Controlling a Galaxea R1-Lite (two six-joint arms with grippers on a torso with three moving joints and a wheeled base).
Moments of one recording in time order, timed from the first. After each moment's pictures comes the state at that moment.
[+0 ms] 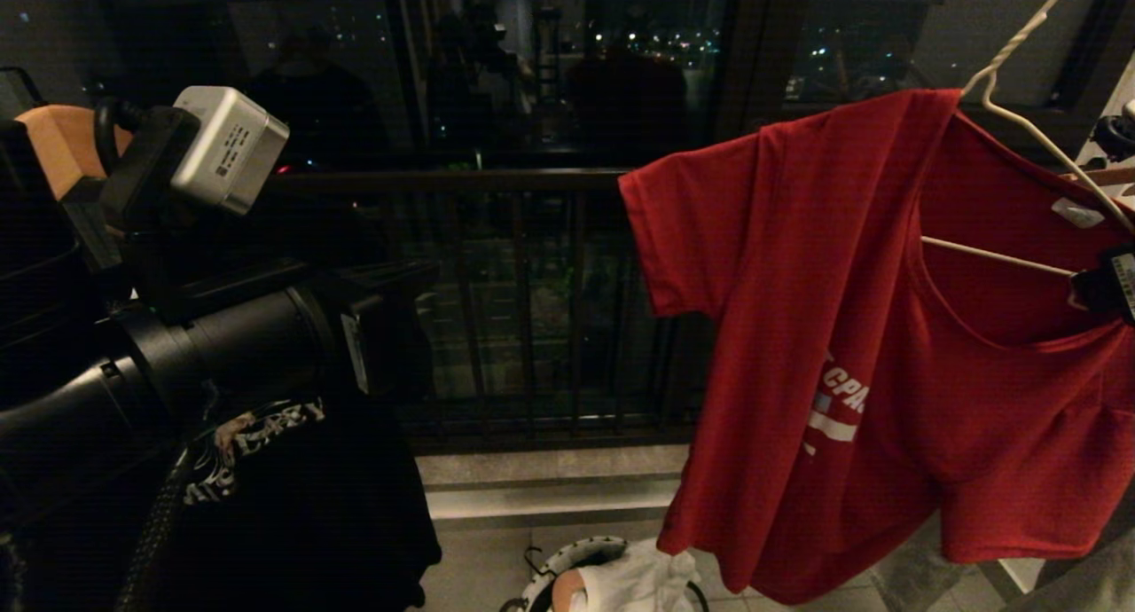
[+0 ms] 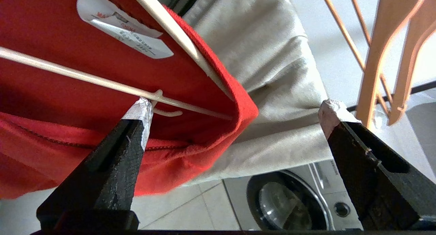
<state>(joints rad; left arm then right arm) -0.65 1.27 -0.80 -0.49 0.07 0.00 0.20 1.35 -1.31 0.47 -0.84 -0.21</state>
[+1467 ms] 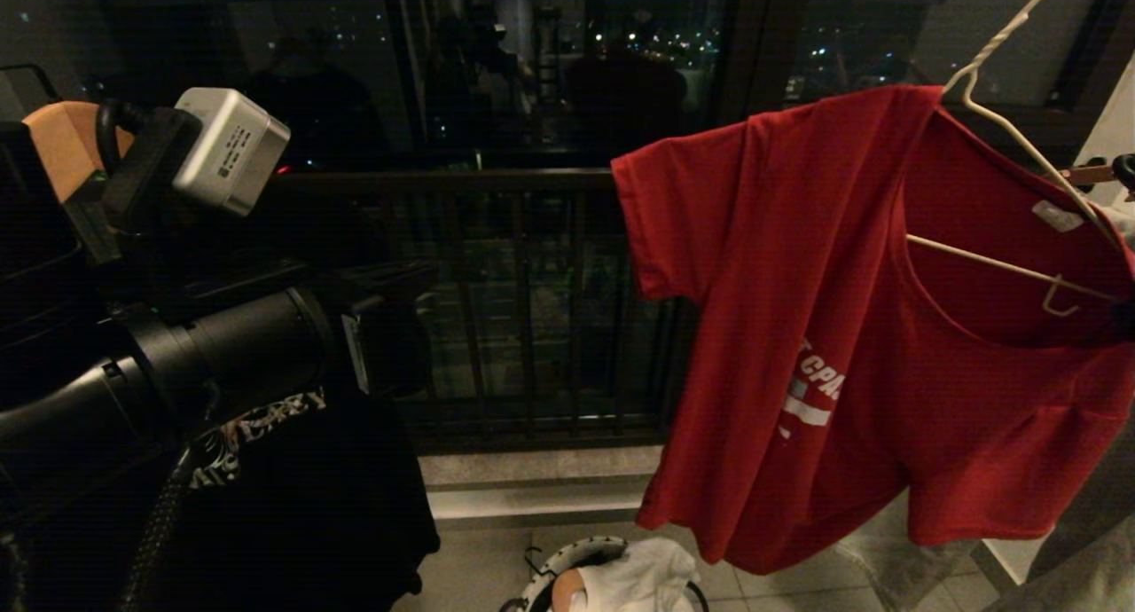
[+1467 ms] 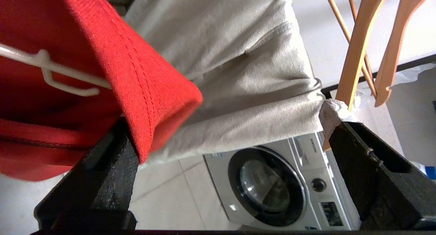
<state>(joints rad) -0.65 1.27 -0.80 -0.49 0.07 0.00 0.10 1.34 -1.27 0.50 -0.84 -0.25</state>
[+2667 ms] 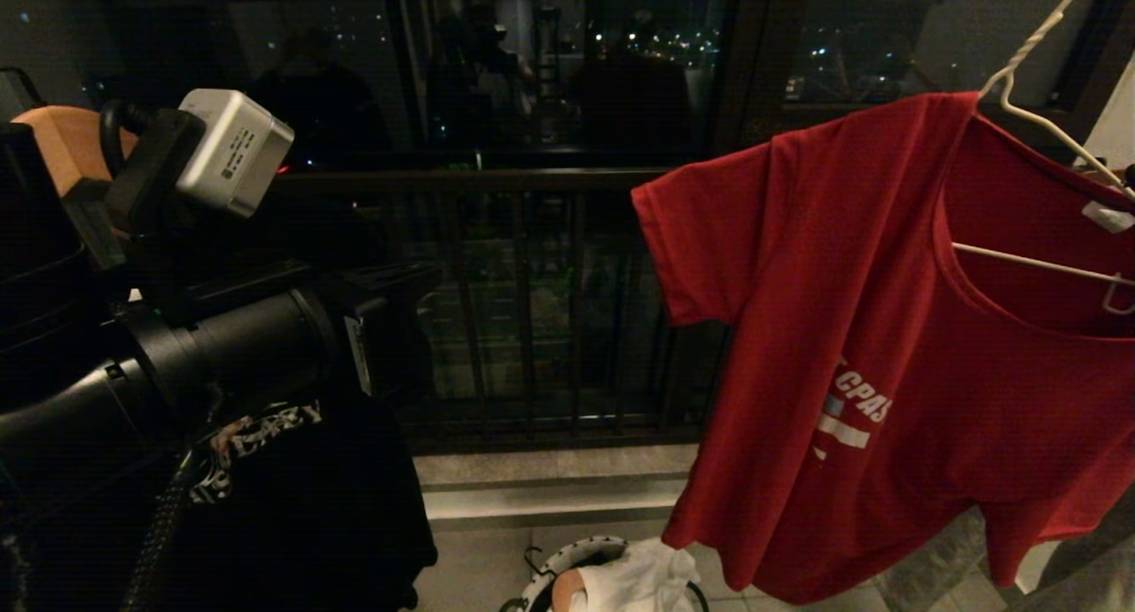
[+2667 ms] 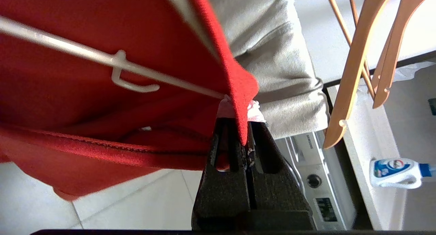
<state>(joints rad) -0.66 1.28 -0.80 -0.49 0.07 0.00 0.09 1.32 -1.27 0.54 -0.84 -0.25</state>
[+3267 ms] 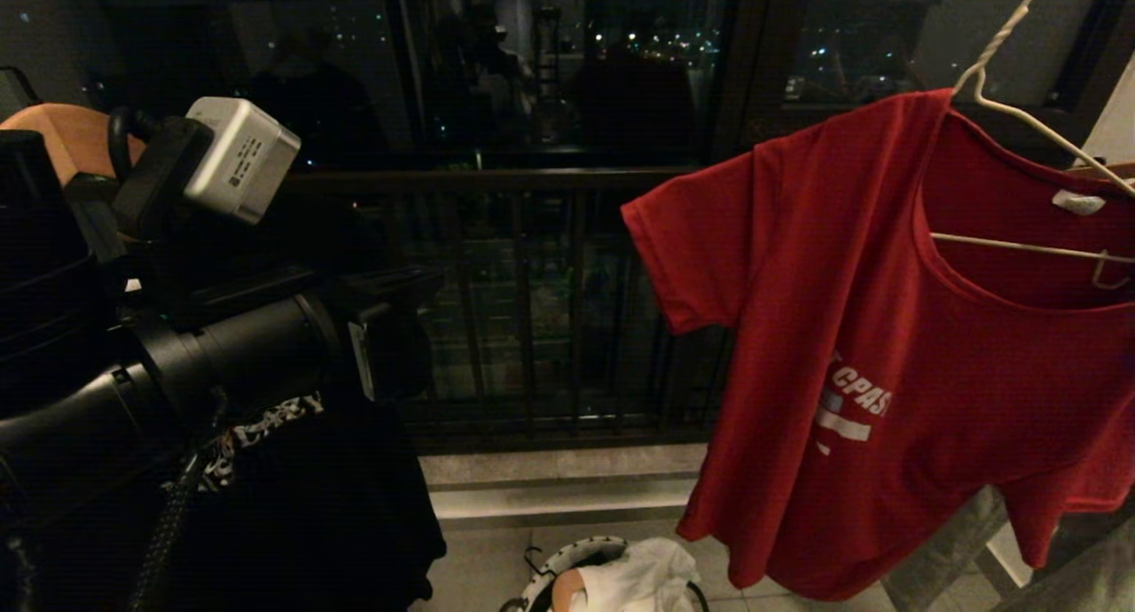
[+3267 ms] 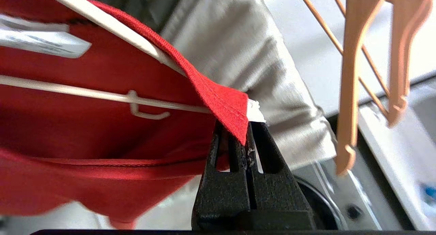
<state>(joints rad) -0.66 1.28 -0.79 -0.49 0.07 0.00 0.09 1.31 -1.27 0.35 -0.78 -0.25</state>
